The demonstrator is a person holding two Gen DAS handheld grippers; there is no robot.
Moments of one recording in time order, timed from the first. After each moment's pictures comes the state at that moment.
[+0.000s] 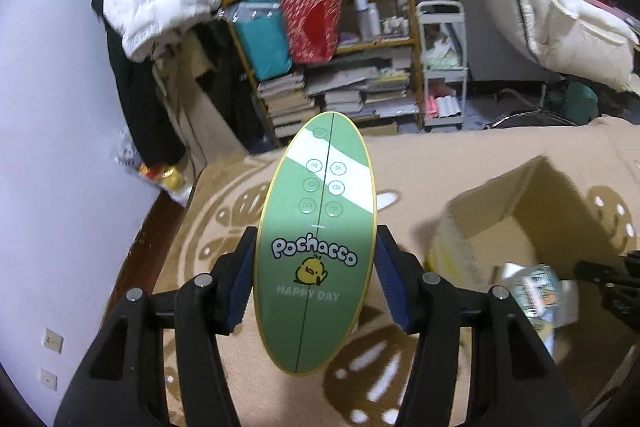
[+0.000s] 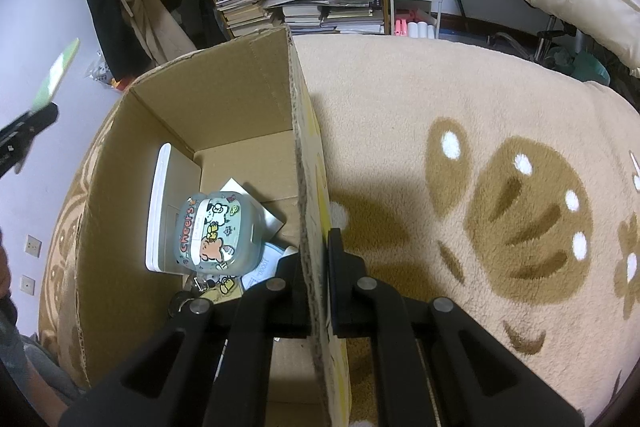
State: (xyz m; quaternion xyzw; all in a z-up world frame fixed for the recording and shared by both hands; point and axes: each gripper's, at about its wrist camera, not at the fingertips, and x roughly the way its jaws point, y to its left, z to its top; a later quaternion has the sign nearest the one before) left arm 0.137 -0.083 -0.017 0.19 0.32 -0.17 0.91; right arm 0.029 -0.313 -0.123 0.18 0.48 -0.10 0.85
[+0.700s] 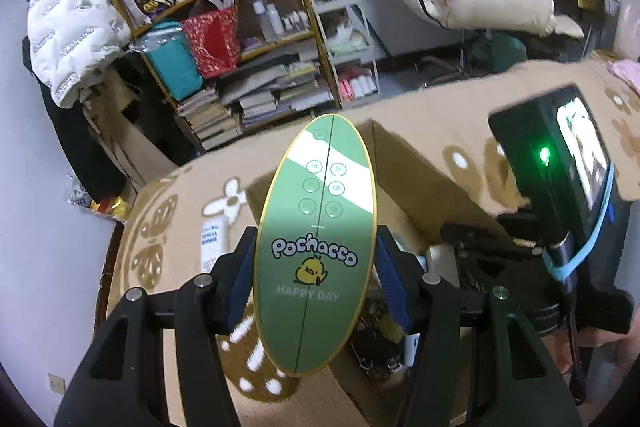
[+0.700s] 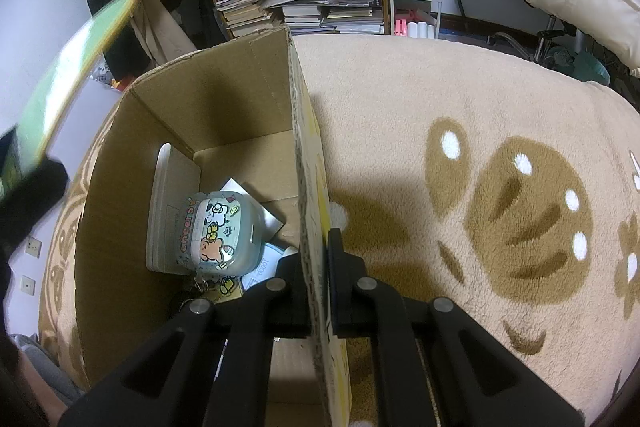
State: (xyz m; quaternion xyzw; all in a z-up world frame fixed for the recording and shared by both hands) left arm 0.041 -0.184 -0.032 0.26 0.34 -0.27 0.86; right arm 0.029 -0.313 -0.123 0.18 0.48 -0.10 0.86
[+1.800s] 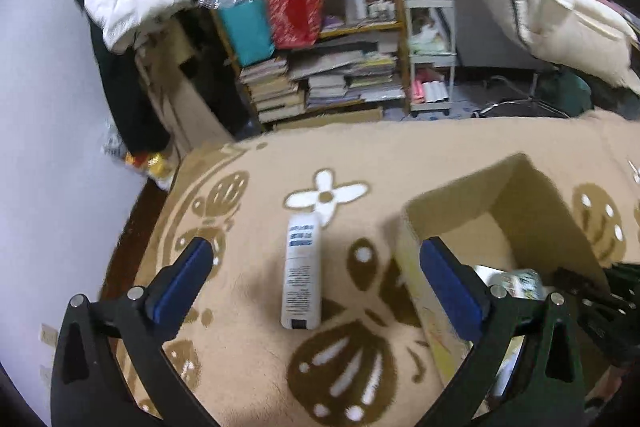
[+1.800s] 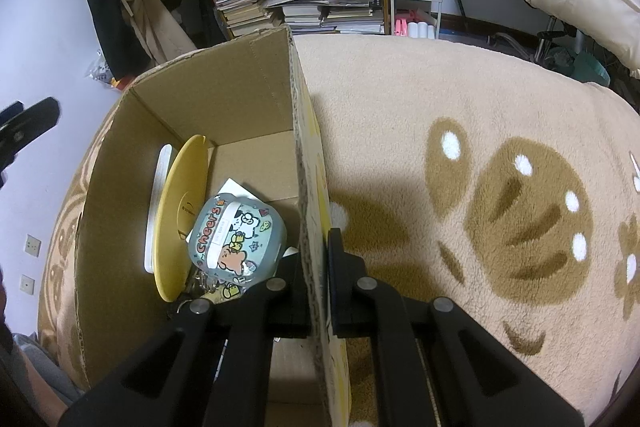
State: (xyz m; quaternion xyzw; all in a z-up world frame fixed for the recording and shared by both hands) left arm 0.149 -0.111 -0.028 0.18 0.38 -0.17 0.89; right arm 0.029 -0.312 -0.124 0.18 0.48 -0.10 0.86
